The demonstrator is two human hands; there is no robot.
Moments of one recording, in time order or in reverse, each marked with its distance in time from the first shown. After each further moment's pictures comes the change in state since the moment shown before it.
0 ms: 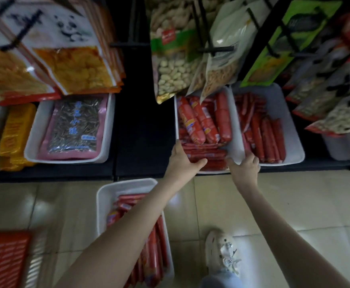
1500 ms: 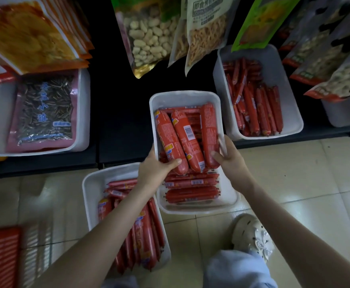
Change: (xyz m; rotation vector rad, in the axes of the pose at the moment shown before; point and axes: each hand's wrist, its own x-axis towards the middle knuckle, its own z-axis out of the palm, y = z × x) left_hand -0.018 -0.064 0.006 -0.116 0.005 -0.139; right_hand -0.026 0.042 -0.004 0.511 -0.523 -0.110
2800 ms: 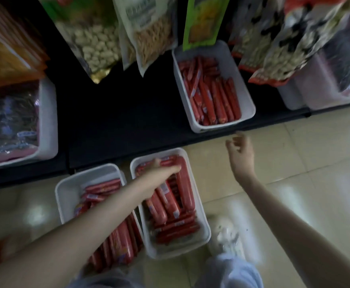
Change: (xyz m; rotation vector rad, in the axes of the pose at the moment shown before) left_hand -0.037 0.038 0.078 0.053 -0.241 -0.257; right_hand -0.028 0.029 -0.103 -0.174 0.568 -0.038
